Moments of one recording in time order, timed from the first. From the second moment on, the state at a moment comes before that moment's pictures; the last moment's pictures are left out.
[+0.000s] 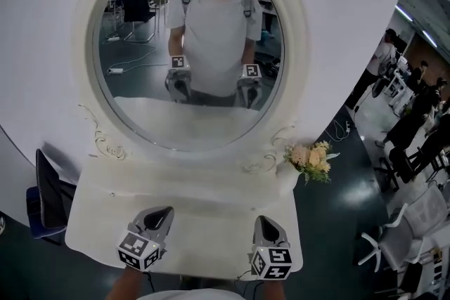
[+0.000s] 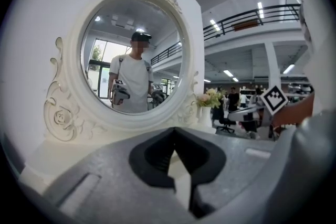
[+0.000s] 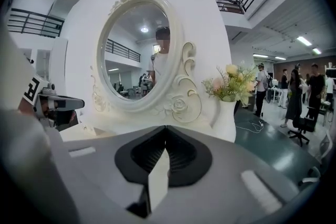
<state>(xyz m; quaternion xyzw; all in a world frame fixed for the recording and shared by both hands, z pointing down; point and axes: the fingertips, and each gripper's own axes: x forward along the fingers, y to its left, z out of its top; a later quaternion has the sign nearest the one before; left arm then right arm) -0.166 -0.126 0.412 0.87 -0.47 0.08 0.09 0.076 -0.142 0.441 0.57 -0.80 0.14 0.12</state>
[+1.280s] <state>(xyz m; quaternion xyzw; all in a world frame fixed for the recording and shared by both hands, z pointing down) -0.195 -0.121 0.355 0.88 -0.48 0.03 0.05 0.070 -0.120 0.394 0.59 -0.80 0.11 0.09</state>
